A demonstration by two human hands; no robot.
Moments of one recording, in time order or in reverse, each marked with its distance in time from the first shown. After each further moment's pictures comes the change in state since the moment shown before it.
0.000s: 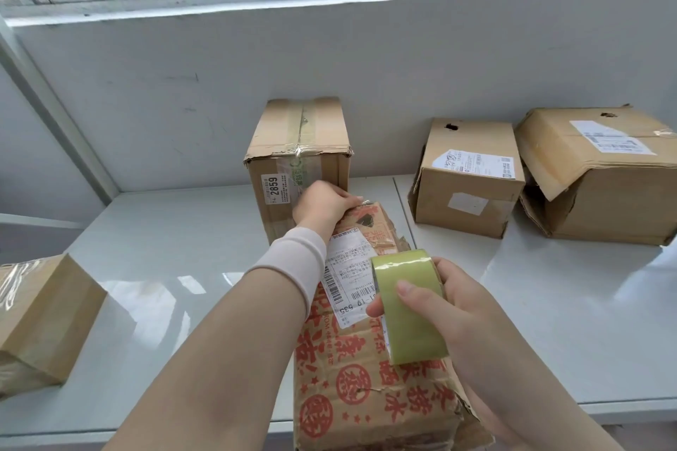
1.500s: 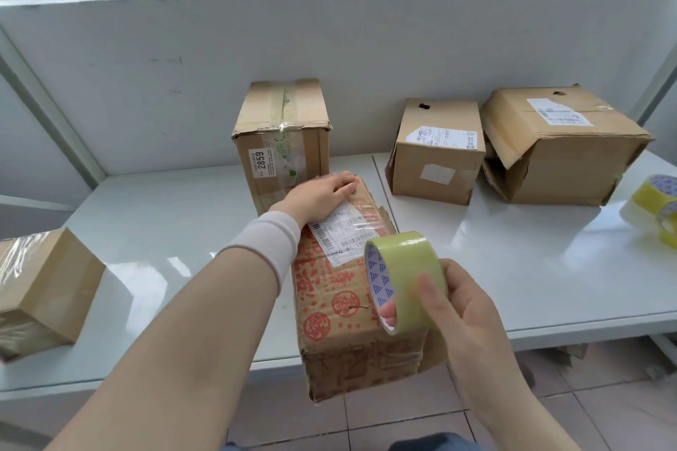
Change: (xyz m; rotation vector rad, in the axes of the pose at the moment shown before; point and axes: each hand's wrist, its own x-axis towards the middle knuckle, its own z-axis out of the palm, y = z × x) left_hand -0.046 -0.011 -0.009 0.350 -0.318 0.406; right_hand -0.051 0.049 -0.006 0.094 0.148 -0.270
